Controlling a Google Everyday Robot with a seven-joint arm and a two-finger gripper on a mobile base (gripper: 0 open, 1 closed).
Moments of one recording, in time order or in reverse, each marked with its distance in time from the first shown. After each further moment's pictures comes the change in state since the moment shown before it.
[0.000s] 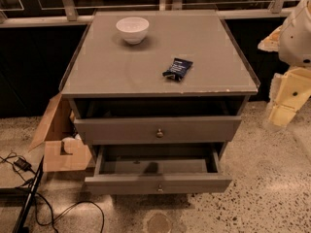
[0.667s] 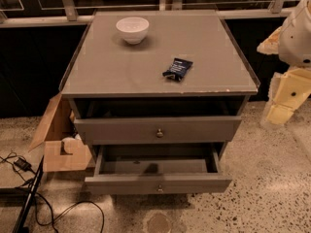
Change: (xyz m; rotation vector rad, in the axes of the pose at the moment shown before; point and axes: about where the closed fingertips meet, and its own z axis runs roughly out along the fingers) arm 0.000 0.000 0.000 0.000 0.000 0.000
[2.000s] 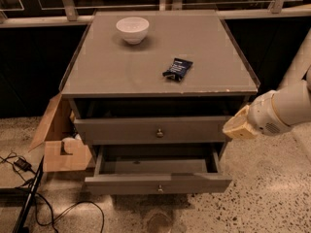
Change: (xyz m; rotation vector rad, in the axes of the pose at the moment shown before) arm 0.030 -0.001 0.193 -0.041 -0.333 0.182
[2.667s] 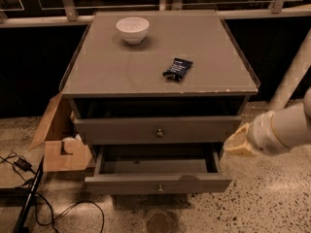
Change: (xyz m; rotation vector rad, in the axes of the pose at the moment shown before) arm 0.033 0.025 0.022 -0.016 0.011 -0.001
